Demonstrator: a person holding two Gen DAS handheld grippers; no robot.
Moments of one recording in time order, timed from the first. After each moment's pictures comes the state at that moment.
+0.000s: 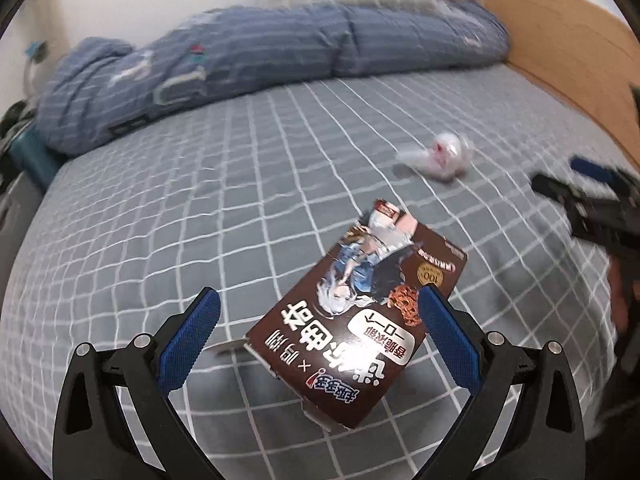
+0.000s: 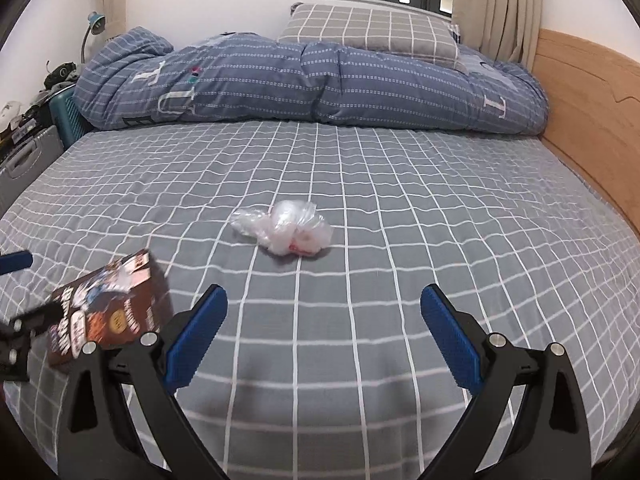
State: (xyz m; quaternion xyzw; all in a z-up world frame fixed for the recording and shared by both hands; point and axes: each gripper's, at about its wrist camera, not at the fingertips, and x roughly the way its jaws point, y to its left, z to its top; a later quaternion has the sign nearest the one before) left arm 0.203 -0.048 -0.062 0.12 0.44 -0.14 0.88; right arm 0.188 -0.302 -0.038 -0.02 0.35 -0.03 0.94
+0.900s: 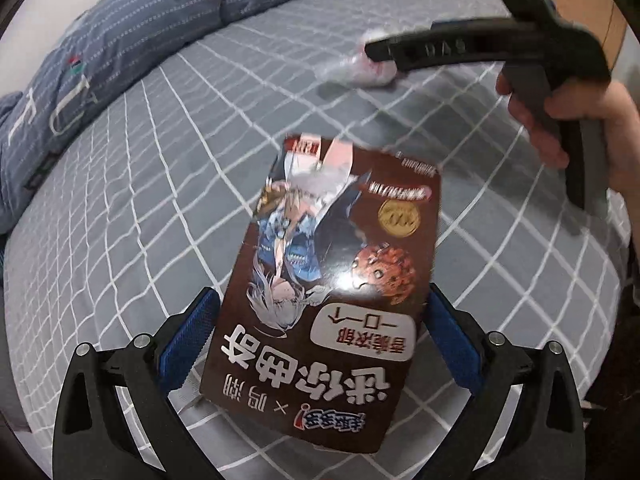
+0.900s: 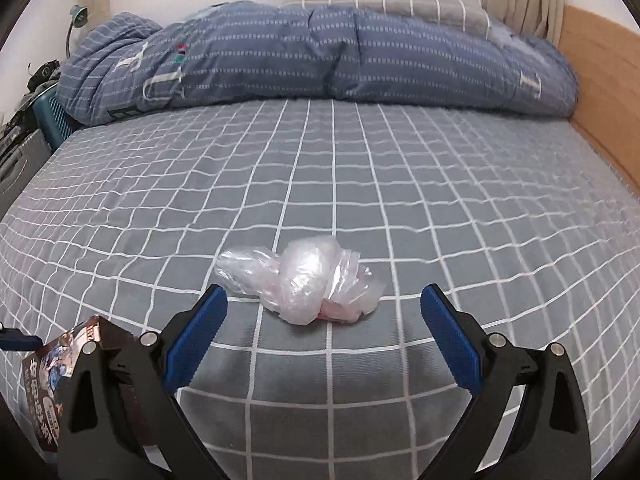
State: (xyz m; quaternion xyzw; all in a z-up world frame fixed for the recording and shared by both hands) left arm 0.230 -0.077 -0.111 0.25 0.50 -0.26 0.79; right arm 0.298 -0.289 -0.075 0.00 0.39 -0.01 0.92
